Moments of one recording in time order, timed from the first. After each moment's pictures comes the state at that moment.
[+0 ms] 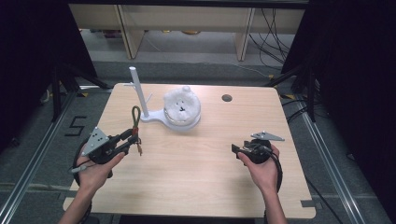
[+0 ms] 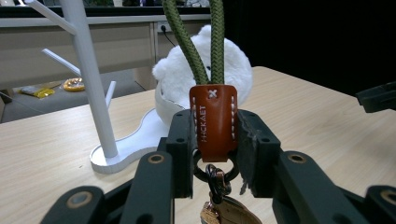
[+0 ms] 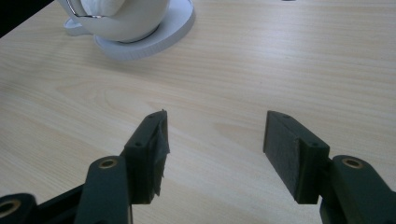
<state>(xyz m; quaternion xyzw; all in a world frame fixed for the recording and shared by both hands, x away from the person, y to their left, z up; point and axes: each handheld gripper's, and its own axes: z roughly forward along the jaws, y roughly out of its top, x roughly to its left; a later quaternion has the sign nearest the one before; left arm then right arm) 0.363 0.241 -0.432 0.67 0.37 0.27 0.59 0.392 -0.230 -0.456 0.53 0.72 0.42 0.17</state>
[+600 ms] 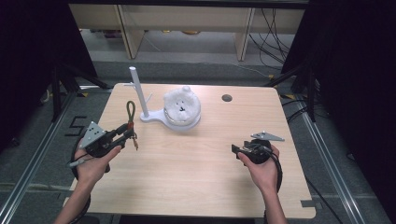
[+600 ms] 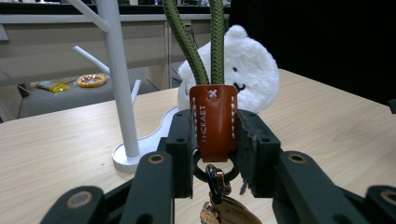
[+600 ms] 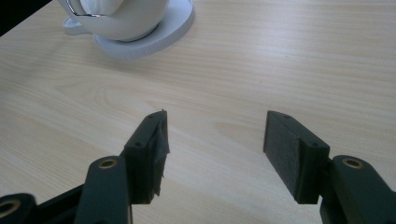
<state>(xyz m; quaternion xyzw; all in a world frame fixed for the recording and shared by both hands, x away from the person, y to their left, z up) 0.380 0.255 -0.433 0.66 0.39 0.28 0.57 0.389 -0.228 -0.455 0.54 0.72 0.41 0.16</state>
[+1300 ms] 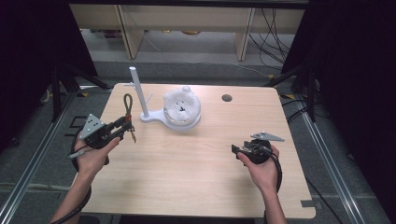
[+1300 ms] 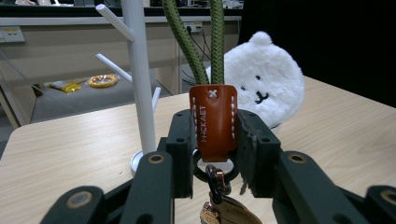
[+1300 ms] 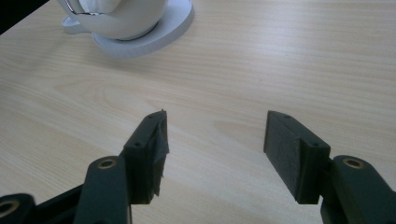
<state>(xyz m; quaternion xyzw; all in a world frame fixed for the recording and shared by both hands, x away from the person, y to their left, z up) 0.402 0.262 -0.428 0.66 0.40 0.30 0.56 0.392 -0.230 -0.458 0.53 0.72 0.41 0.17</state>
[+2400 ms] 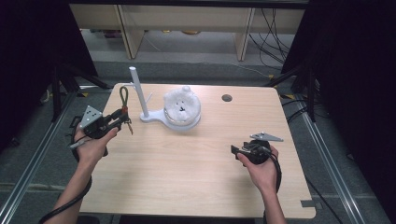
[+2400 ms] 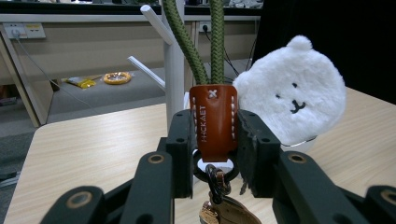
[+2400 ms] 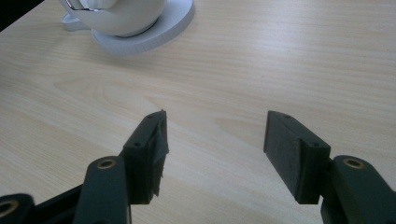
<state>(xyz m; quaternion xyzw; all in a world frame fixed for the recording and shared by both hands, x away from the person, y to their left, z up) 0.431 0.273 -0.426 0.65 0.43 0.31 0.55 0.392 -0.229 -0.461 0.53 0.72 0.41 0.16</state>
